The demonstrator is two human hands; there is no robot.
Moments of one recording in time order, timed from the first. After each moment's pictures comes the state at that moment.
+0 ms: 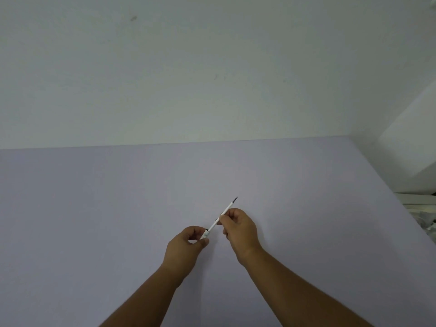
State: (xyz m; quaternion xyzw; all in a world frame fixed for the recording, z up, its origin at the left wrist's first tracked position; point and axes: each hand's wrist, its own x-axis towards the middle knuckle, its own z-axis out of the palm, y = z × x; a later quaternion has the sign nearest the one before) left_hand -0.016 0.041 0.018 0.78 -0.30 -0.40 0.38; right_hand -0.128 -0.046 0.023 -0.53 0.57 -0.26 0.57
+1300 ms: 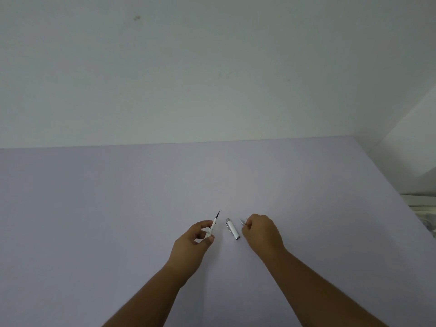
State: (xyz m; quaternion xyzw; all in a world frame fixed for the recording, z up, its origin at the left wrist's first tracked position) left_hand -0.016 0.041 0.023 0.74 -0.32 -0.44 0.40; right_hand -0.166 -0.082 -0.003 -0.76 0.60 -0.04 0.25
